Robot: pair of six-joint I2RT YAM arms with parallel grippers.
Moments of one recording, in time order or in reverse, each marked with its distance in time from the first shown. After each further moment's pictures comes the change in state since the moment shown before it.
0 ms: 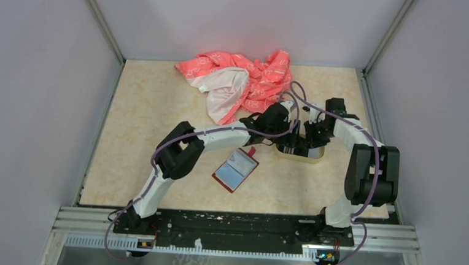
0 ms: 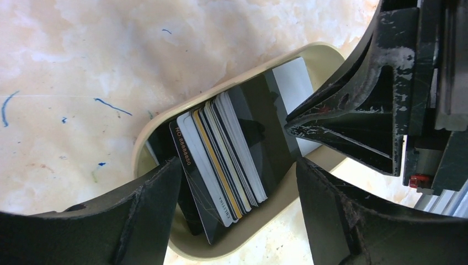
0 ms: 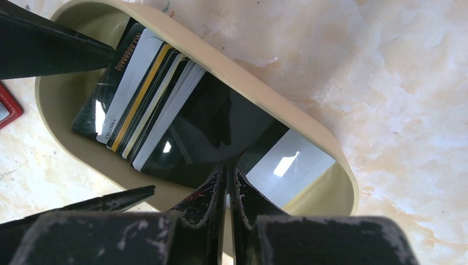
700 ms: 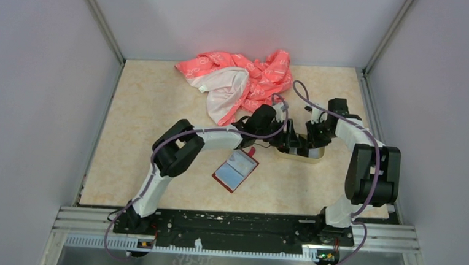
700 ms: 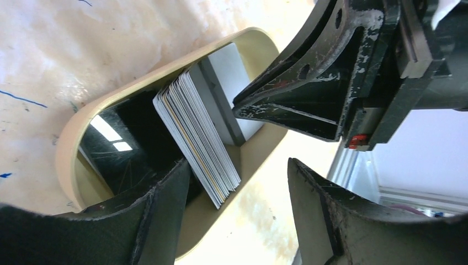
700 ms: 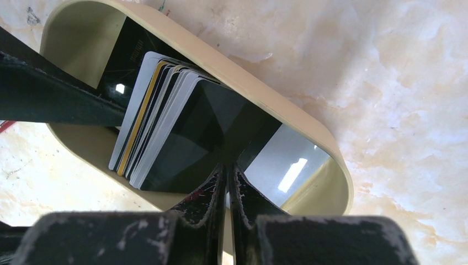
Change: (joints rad) left arm 0.035 -0.015 -0.176 0.323 0.289 -0.212; right arm -0.022 0.002 0.000 -0.007 -0.022 0.000
